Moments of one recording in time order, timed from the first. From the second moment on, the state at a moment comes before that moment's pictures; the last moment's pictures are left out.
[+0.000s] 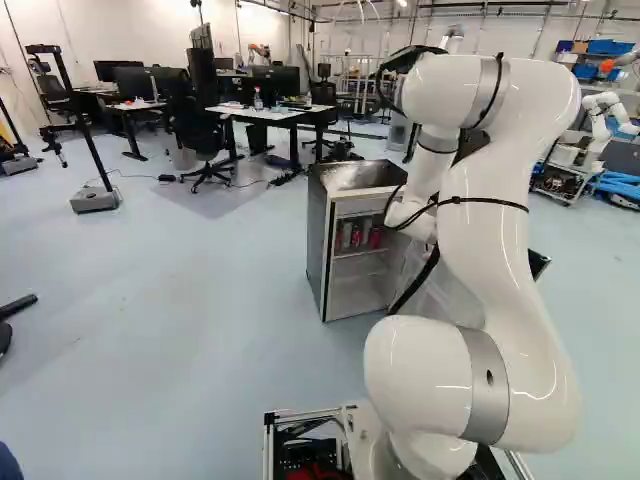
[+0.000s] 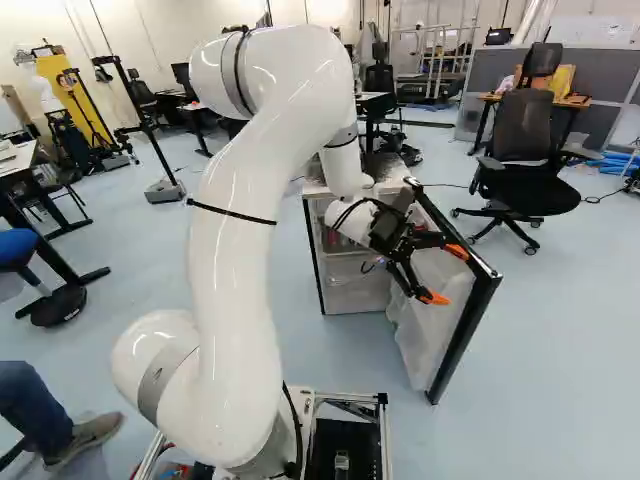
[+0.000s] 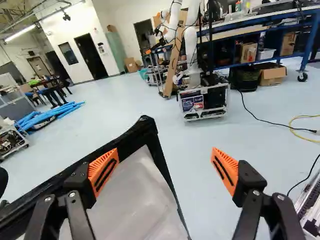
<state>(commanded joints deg) -21.9 -40.1 -54.0 100.6 80.3 0.0</state>
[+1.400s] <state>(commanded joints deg) -21.4 -36.2 -46.7 81.3 80.3 0.0</state>
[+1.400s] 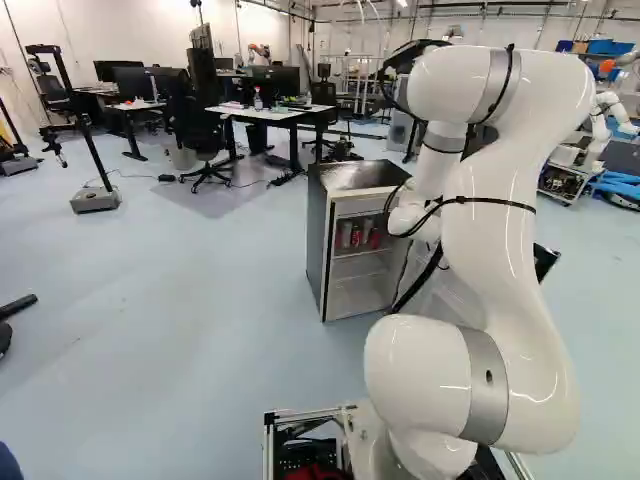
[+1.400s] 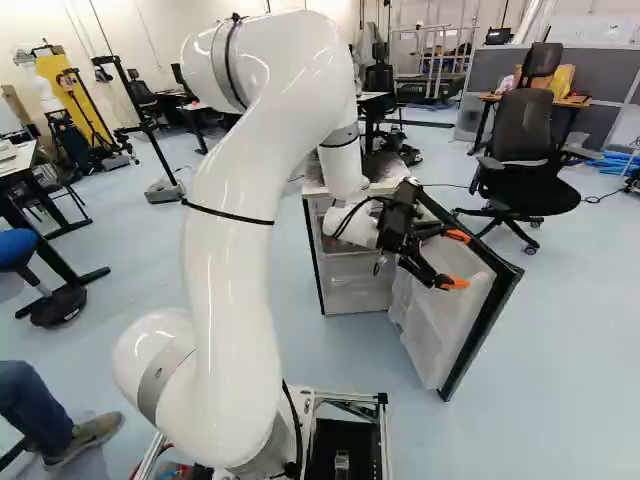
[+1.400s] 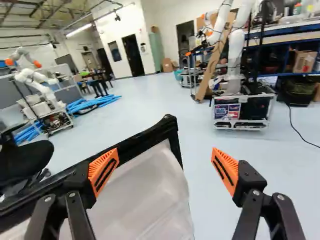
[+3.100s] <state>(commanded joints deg) -16.1 -21.0 -22.4 30.0 75.2 0.0</state>
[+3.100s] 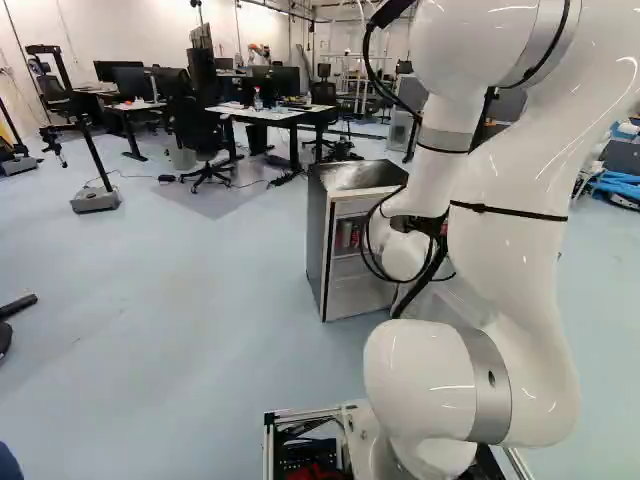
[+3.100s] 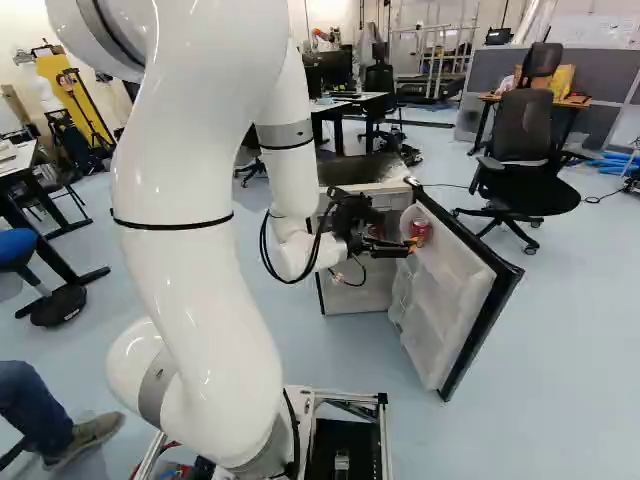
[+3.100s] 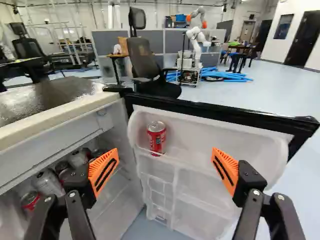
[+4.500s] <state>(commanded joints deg) -20.4 -37.9 -37.3 -8.3 71.3 0.0</state>
